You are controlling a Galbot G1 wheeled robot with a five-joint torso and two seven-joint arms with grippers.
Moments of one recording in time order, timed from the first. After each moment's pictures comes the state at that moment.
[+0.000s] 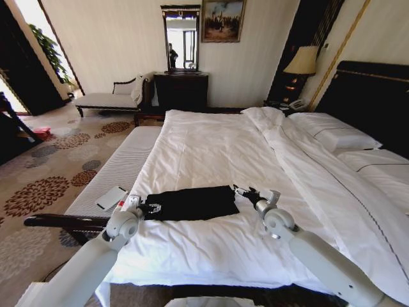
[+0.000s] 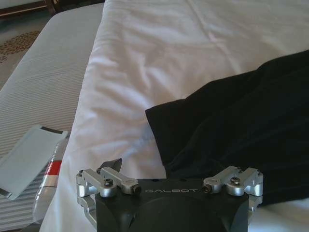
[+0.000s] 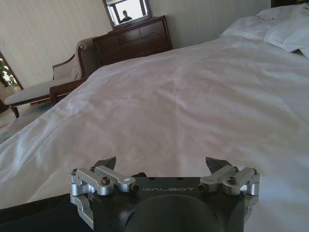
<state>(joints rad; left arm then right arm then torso) 1.14 -0.77 -0.20 -1.98 -0.87 0.74 -0.47 -0.95 0.74 0.04 1.78 1.17 -0.13 0.38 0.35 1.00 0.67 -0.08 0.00</state>
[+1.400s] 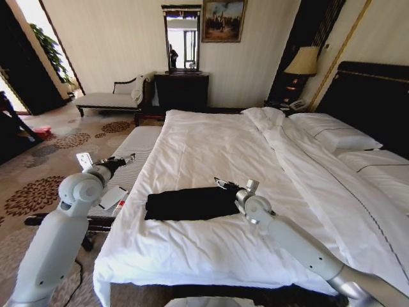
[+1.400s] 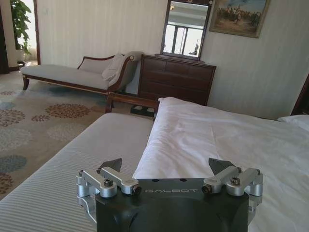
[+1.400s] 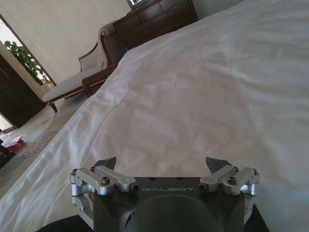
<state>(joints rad) 0.85 -0.90 -0.59 -2.00 -1.09 0.74 -0.50 -0.68 0.87 -0.20 1.70 1.36 -0.18 0.44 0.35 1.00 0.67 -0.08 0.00</state>
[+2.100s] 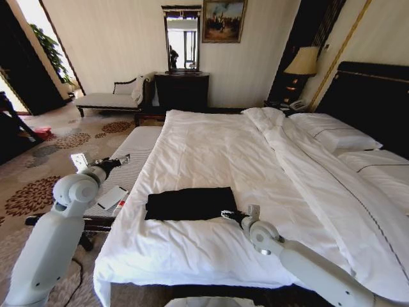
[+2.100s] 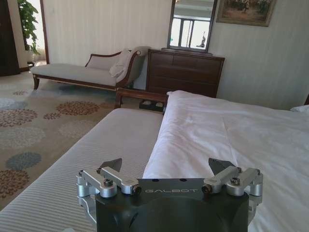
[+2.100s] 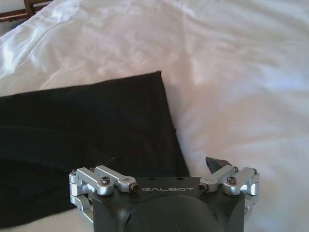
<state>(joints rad) 0.90 -0.89 -0.60 -1.99 -1.04 0.74 -0.48 -0.93 0.69 -0.17 1.89 1.30 -0.29 0.64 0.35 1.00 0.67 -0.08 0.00</state>
